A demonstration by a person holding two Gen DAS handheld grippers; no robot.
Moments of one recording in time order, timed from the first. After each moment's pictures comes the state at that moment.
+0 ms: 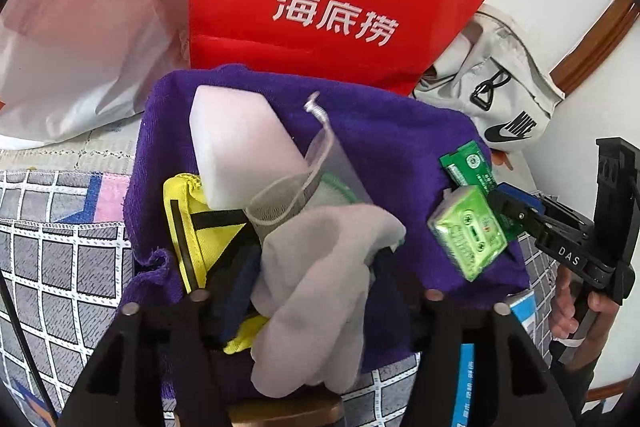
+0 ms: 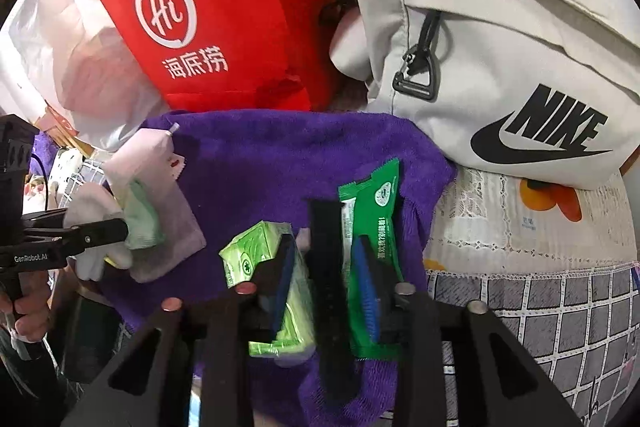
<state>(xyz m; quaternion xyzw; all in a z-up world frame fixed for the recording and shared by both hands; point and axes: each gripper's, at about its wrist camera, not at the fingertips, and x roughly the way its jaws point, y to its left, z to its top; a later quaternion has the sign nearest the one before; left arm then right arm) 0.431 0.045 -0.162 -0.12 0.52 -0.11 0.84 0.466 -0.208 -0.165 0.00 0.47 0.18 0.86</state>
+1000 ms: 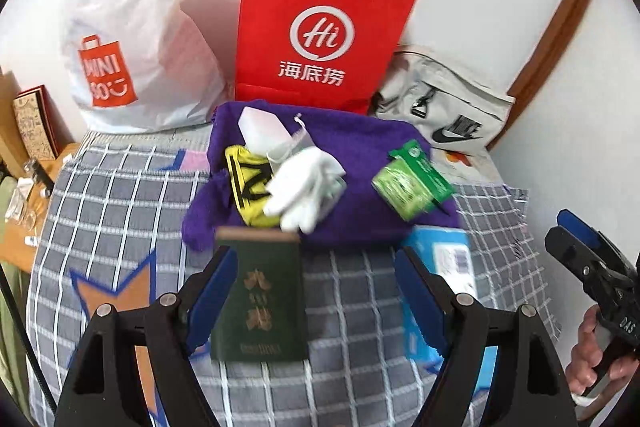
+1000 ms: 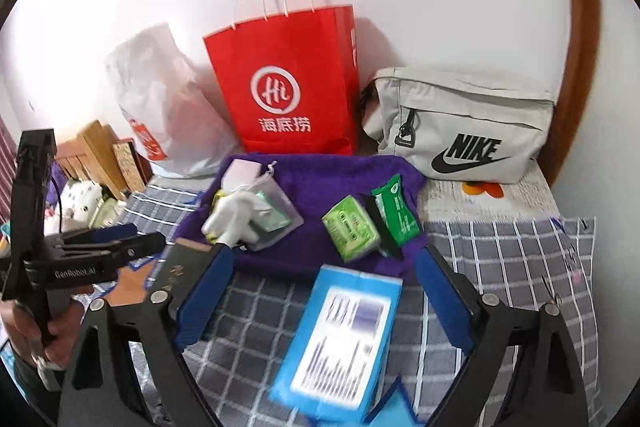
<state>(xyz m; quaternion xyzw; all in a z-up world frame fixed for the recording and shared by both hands) 0.267 0.048 -0.063 -0.10 0.45 -0.07 0.89 0.262 -0.197 -0.036 0.02 0.36 0.15 0.92</state>
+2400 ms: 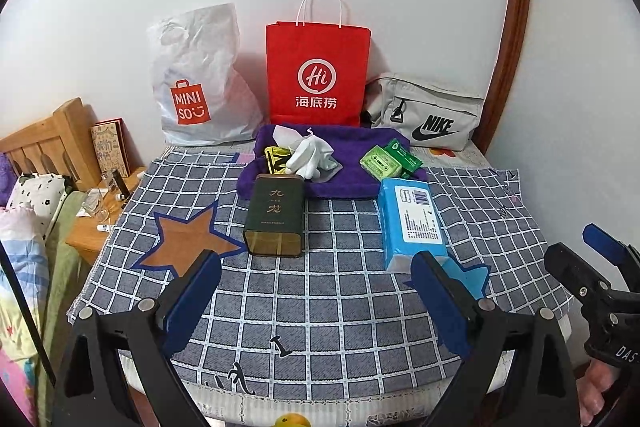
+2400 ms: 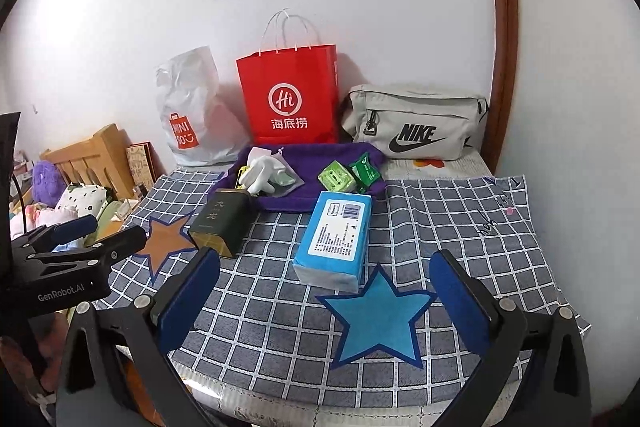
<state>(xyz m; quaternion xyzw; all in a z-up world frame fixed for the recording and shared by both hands) 0.064 -0.008 -0.013 -0.04 0.35 0.01 0.94 0.063 -0.223 -0.011 0.01 0.31 0.10 0.95</state>
